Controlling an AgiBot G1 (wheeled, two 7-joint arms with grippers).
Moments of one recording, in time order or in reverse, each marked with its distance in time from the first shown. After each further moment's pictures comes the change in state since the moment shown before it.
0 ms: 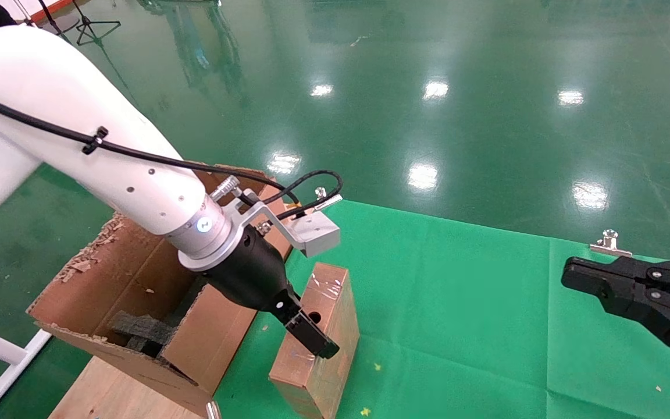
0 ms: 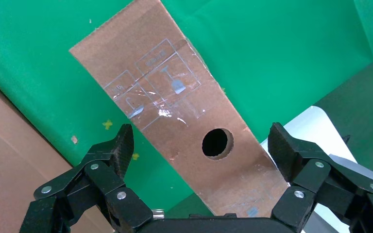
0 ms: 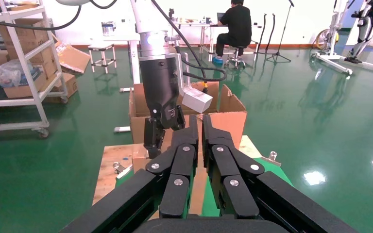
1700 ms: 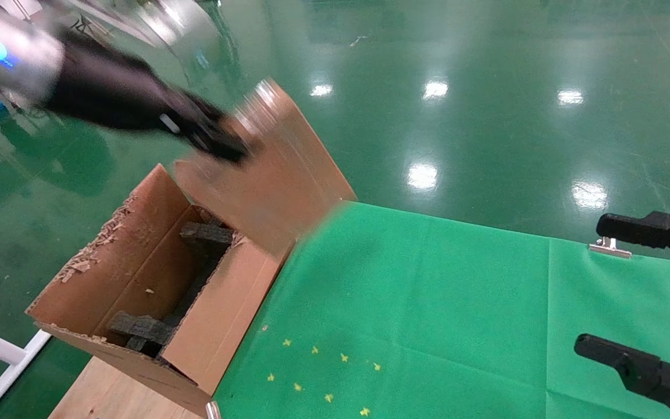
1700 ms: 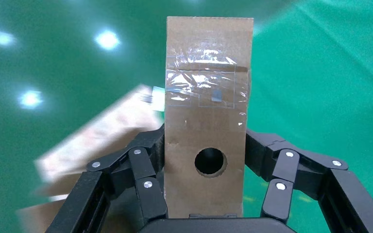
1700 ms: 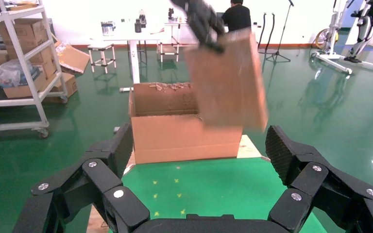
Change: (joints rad) left arm -0.302 -0.243 -0.164 0.156 0.042 -0.033 0.368; right arm 0.000 0.000 0.000 0.000 0.000 0.000 0.000
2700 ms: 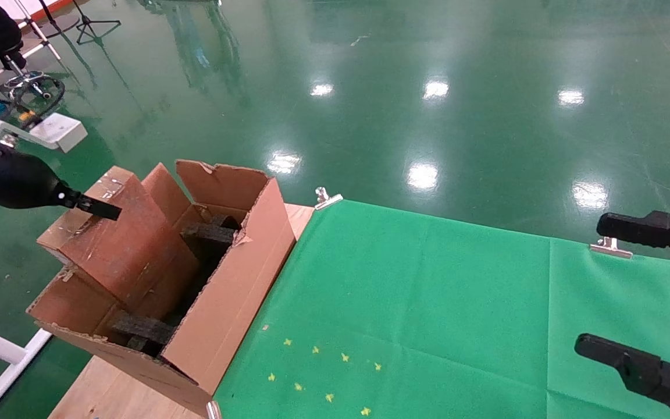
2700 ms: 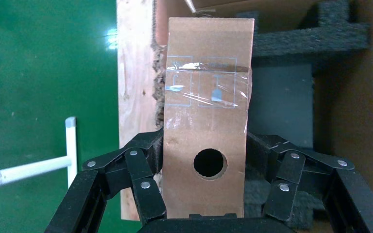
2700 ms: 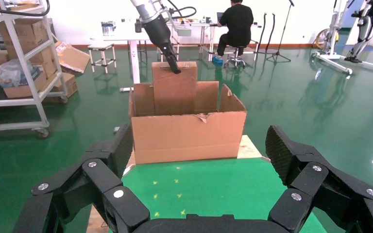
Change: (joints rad) left arm 0.168 -0.031 0.099 0.569 0.258 -0.254 0.144; right arm 0.000 0.000 0.000 0.000 0.000 0.000 0.000
